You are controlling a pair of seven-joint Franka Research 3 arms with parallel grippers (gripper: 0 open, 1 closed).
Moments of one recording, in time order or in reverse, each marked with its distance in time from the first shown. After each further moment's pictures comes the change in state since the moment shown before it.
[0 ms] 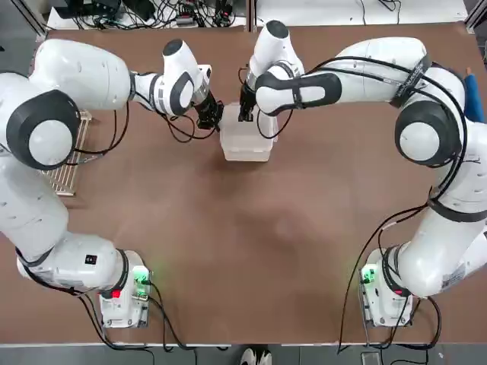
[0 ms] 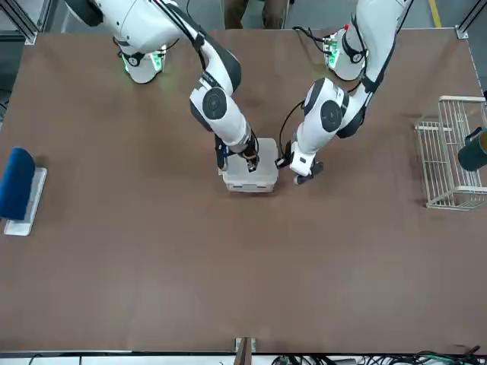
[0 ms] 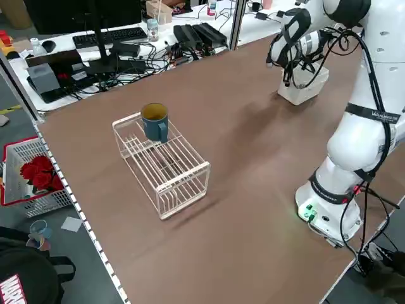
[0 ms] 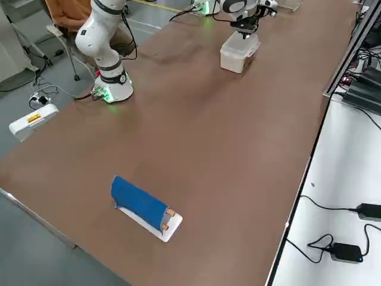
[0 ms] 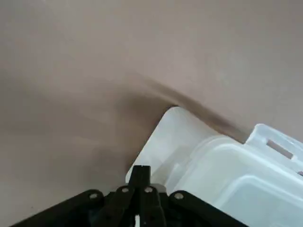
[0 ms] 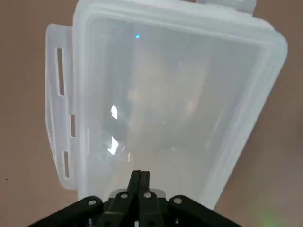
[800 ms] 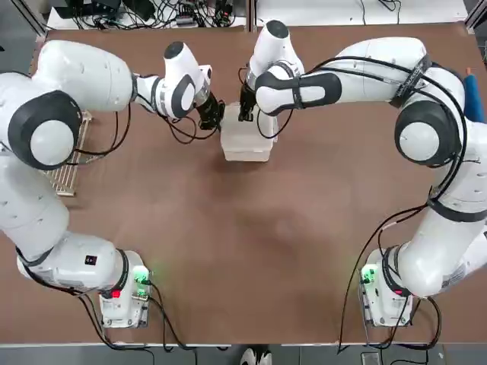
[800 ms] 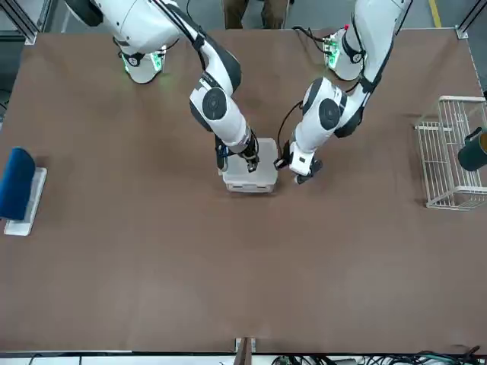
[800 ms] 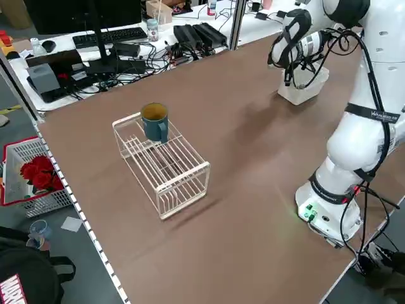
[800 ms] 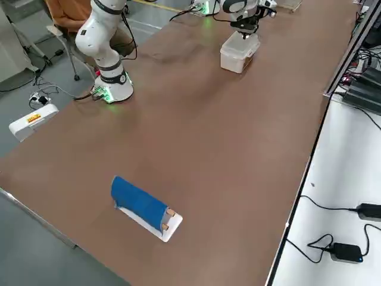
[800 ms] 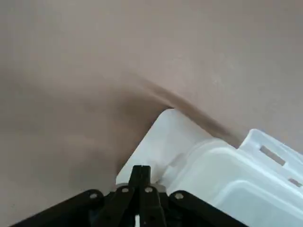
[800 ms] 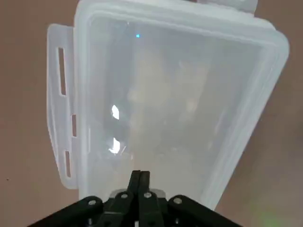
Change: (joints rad) left arm -0.015 0.011 0.002 -0.007 0.000 0.051 -0.062; right arm 0.000 0.001 -0.001 0.001 0.000 0.000 0.000
